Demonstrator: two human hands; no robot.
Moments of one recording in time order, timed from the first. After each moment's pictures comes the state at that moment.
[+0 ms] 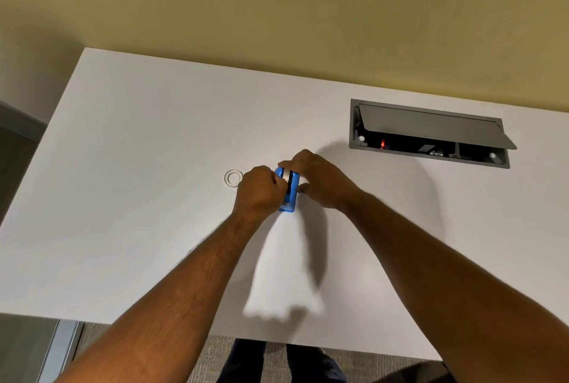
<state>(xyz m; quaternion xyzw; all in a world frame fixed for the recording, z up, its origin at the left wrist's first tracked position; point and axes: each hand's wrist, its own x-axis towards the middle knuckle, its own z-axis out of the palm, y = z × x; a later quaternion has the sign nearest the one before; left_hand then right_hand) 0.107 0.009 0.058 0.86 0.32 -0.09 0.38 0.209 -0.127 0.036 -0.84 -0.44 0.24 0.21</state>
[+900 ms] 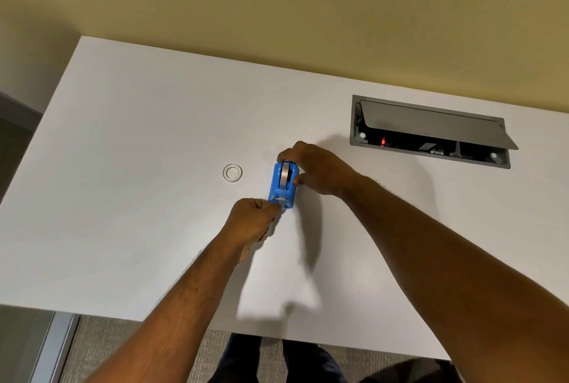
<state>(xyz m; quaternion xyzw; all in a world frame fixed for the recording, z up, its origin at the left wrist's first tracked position) 0.050 -0.002 0.050 0.59 0.45 -0.16 0.65 0.224 -0.111 0.045 -0.84 -0.44 0.29 0.13</state>
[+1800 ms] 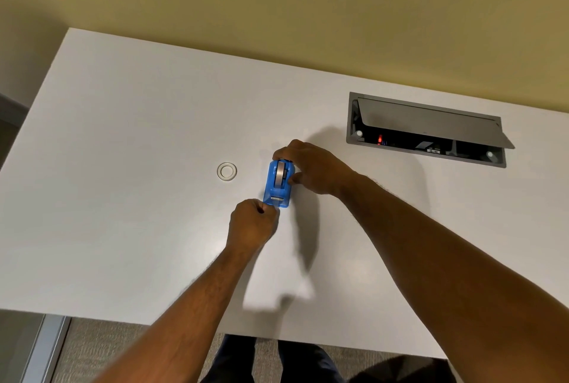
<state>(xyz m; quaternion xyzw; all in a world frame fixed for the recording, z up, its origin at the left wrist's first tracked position) 0.053 -0.021 0.024 0.73 0.45 -0.10 0.50 0.228 -0.112 0.037 -0.84 -0.44 0.29 0.14</state>
